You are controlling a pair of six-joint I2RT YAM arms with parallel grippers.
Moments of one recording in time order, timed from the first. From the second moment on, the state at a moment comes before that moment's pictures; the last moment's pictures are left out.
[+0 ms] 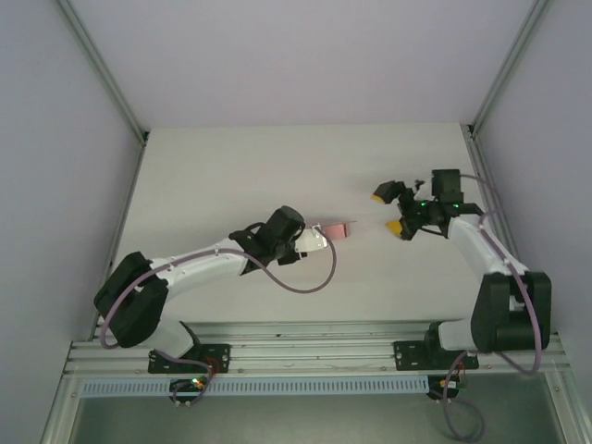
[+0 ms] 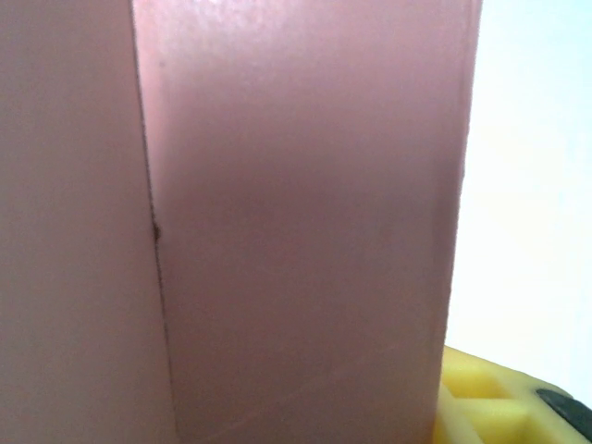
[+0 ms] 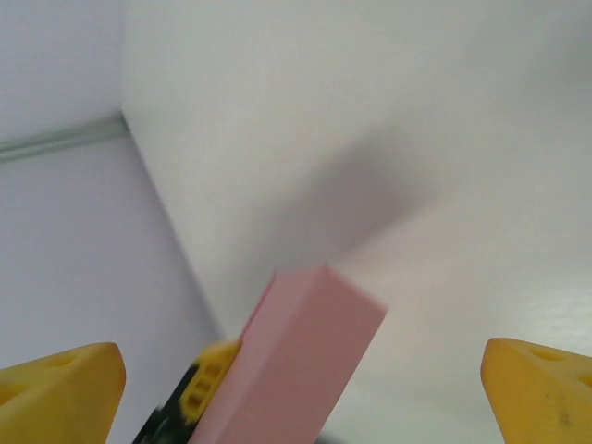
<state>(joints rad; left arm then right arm) -0.91 1.50 0.92 -0.25 -0.11 0.64 -0.06 1.33 0.89 -0.40 -0.66 0.86</state>
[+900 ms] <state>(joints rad) -0.79 1.79 1.35 -0.87 0.10 0.59 0.22 1.32 0.90 -0.44 -0.61 -0.32</state>
